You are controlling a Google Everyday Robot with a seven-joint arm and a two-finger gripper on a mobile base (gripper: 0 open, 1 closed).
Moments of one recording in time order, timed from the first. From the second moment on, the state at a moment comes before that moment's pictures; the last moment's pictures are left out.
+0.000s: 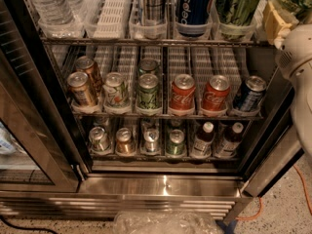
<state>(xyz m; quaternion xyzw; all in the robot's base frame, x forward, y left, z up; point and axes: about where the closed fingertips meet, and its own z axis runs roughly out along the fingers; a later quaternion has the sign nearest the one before) 0.560 -0.269 1.075 -0.05 0.58 -0.03 0.81</state>
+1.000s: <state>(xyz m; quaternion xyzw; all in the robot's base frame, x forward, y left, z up) 0.563 -0.273 1.113 -0.04 0.51 -0.01 0.86</state>
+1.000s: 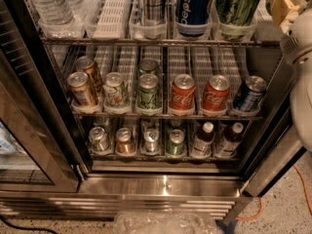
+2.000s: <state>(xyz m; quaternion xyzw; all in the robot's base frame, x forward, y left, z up) 0.528 -0.273 1.072 -0.11 0.56 -0.01 0.82</state>
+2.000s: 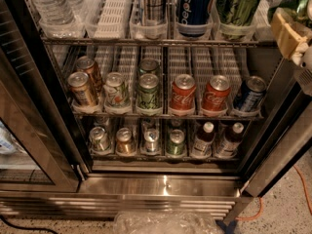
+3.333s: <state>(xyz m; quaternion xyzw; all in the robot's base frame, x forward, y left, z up) 0.511 -0.265 1.106 -0.13 0.50 0.00 0.86</state>
